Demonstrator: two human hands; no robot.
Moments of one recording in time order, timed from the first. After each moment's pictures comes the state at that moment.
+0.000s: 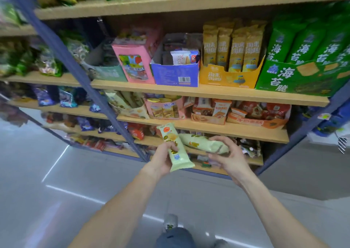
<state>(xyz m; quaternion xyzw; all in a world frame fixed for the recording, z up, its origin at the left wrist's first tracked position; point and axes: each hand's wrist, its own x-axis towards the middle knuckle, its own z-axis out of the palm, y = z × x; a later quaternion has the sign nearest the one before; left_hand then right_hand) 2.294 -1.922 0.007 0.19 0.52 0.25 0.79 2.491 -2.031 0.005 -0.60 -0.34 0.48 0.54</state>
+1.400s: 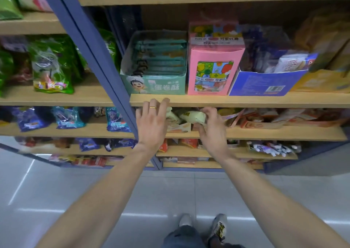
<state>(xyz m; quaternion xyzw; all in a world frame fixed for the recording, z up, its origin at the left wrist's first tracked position) 2.072 -1.588 0.016 0.87 0.43 0.23 -0.08 2.240 -1.702 -0.012 -0.78 -0.49 0.07 0.39</state>
